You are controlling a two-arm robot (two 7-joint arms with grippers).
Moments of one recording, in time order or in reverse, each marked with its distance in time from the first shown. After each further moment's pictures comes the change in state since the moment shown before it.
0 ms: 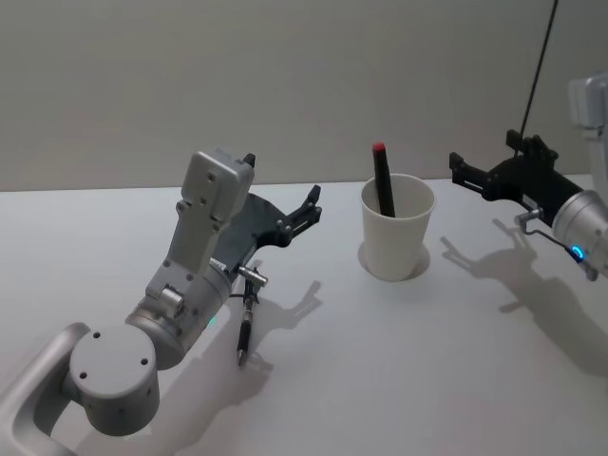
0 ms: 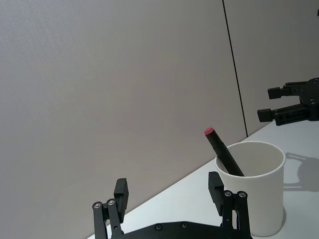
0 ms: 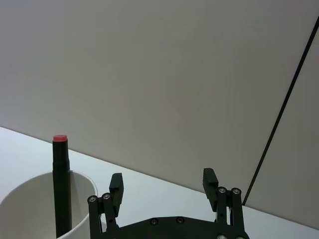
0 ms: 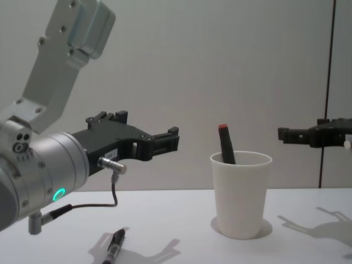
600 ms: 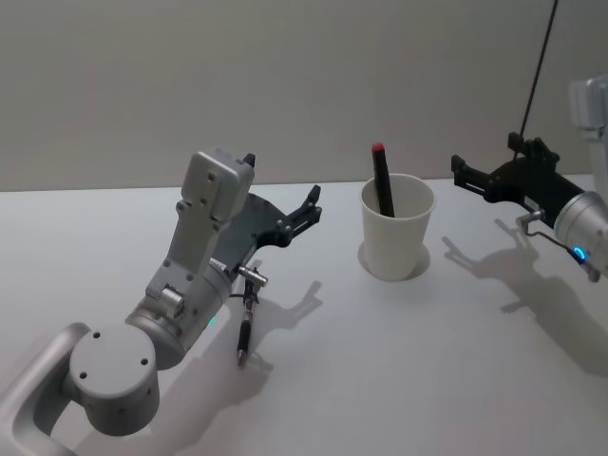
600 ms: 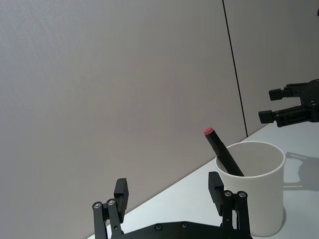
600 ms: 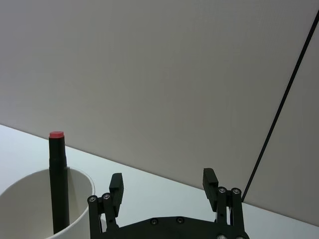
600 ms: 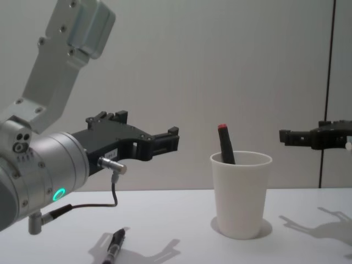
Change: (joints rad) left arm 0.000 0.000 0.000 0.000 0.000 0.000 0.000; right arm 0.000 0.002 0.002 0.002 -0.002 0.010 0.002
